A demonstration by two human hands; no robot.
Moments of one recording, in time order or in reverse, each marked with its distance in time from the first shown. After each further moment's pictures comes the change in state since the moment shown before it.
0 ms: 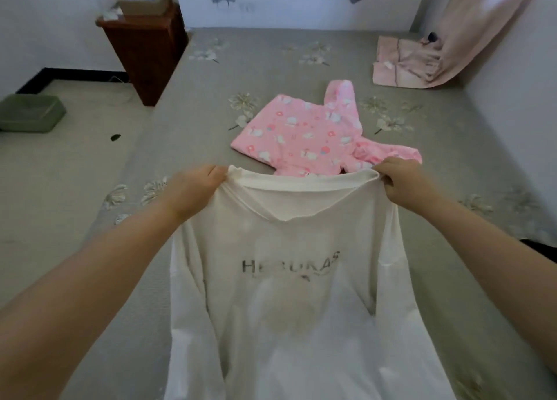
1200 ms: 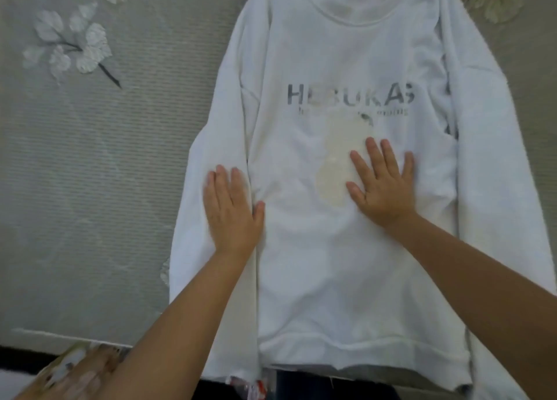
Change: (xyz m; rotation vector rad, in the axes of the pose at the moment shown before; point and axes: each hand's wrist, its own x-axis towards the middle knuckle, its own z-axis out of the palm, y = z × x) left_hand -0.200 0.140 0.255 -0.306 -0.476 -0.807; right_hand -0.151 -0.045 0.342 -0.089 -0.517 0.122
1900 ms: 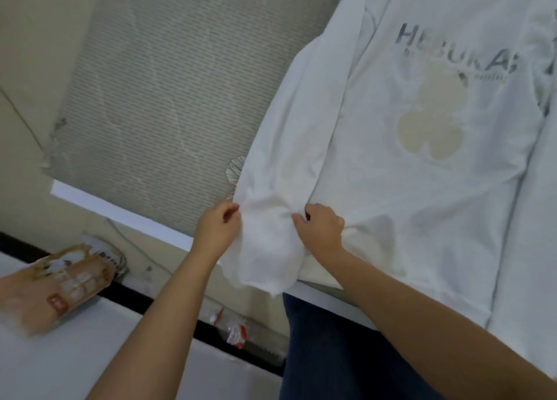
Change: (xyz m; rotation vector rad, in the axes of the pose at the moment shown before) left_hand -0.165 -0.145 -0.005 -0.600 -0.196 -0.550; right_hand -0.129 -0.222 0.031 0.433 -0.334 0.115
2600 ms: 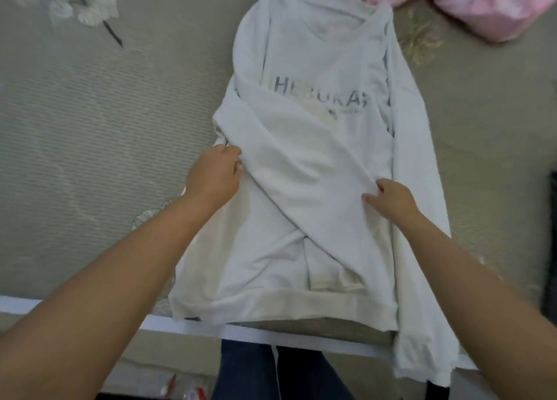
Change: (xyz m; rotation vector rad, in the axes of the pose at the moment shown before) left_hand 0.051 0.192 0.044 0.421 0.044 0.699; right_hand 0.023 0.174 -0.201 -0.081 0.137 0.434
